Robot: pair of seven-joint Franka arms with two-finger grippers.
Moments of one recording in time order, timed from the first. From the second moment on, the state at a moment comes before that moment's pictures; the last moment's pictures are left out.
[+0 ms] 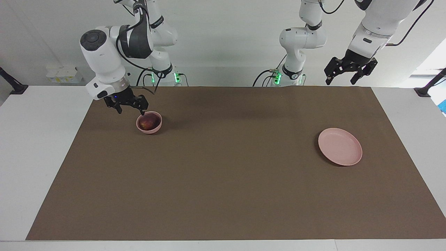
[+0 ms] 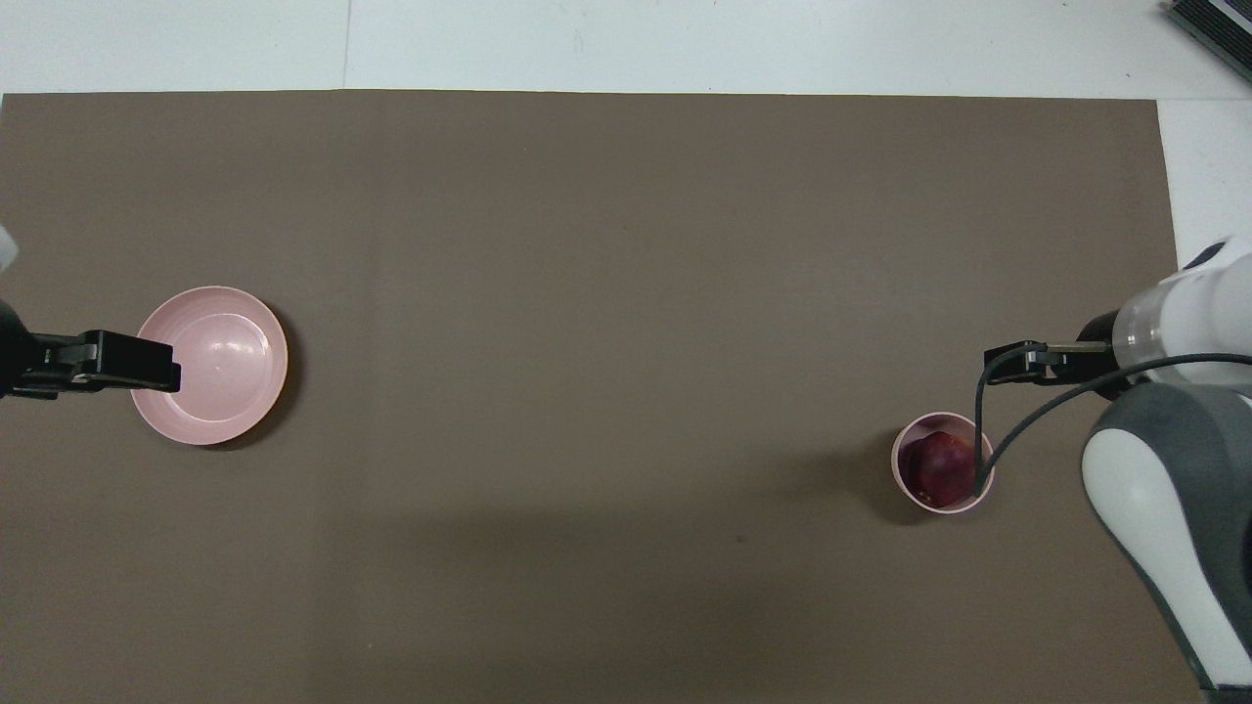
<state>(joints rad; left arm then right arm) -0.06 -0.13 -0.05 -1.66 -0.04 1.52 -0.11 0.01 -0.09 -0.01 -1.94 -0.03 1.85 0.09</state>
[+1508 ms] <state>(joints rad) -0.07 -0.13 -0.04 -1.66 -0.04 1.56 -0.04 0.02 -0.01 0.00 -1.56 0.00 1.51 0.09</state>
